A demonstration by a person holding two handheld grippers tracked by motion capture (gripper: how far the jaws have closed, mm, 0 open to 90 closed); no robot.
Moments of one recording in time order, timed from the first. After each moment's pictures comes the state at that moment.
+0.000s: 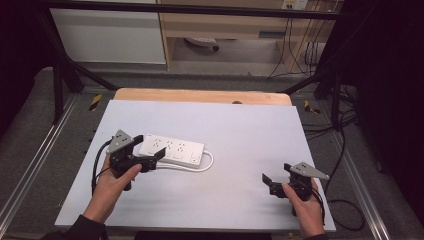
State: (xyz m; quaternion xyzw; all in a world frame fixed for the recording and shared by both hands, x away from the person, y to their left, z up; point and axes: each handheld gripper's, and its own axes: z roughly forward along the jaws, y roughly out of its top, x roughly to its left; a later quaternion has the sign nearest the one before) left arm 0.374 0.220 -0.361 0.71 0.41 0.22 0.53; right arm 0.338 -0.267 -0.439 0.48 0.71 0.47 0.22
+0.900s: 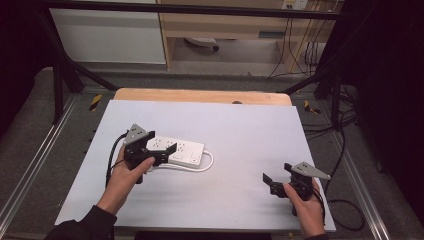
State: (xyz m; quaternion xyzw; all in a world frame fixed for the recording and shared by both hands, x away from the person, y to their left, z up) left arm 0.398 0.193 -0.366 0.73 0.40 0.20 0.52; right arm 0.338 -0.268 -0.438 0.48 0.70 0.48 0.22
